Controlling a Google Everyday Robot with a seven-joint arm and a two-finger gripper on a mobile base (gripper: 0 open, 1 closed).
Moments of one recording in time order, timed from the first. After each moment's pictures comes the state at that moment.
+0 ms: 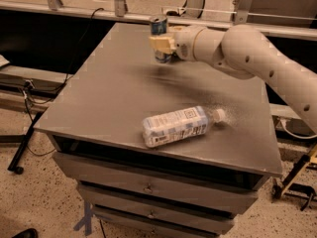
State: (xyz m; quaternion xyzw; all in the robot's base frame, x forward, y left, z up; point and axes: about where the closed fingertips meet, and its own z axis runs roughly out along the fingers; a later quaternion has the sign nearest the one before) arm 0.737 -0.033 0.932 -0.31 0.69 0.22 0.61
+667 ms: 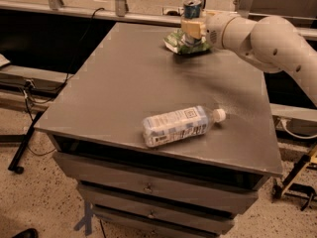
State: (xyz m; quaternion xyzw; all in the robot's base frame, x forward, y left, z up) arm 0.772 -0.128 0.963 -0.25 0.69 0.16 0.66
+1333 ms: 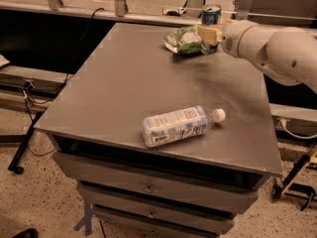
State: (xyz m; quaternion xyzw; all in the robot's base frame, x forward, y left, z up) arm 0.751 -0.180 0.952 -0.20 0.71 0.13 0.66
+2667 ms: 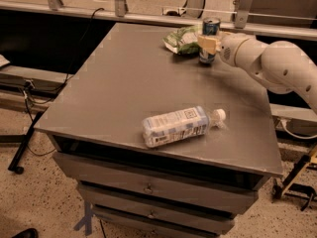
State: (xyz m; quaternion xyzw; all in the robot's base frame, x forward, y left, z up) arm 0.774 -0.195 0.907 -0.17 0.73 0.16 0.65
